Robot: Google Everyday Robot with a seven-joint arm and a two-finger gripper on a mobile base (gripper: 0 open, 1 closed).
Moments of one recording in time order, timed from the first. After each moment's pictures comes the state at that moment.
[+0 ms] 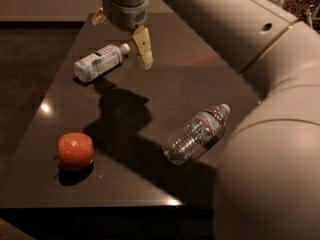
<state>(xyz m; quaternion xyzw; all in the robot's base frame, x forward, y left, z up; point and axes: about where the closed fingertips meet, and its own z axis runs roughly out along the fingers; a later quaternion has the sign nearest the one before) 0.655 0.087 0.949 -0.92 0.34 -0.12 0.17</state>
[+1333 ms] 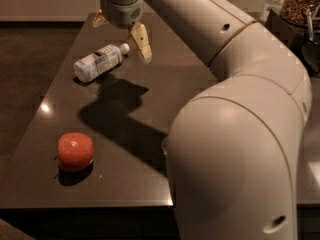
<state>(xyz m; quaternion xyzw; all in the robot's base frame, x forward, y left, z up) 0.692 0.098 0.931 -0.93 0.31 -0.12 0.13</state>
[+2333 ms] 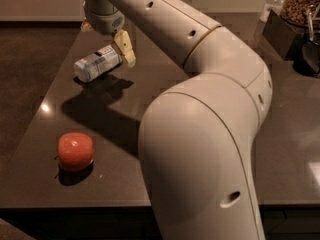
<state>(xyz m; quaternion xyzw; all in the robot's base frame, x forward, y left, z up) 0.719 0.142 0.906 -0.93 0.32 -0.14 0.13</state>
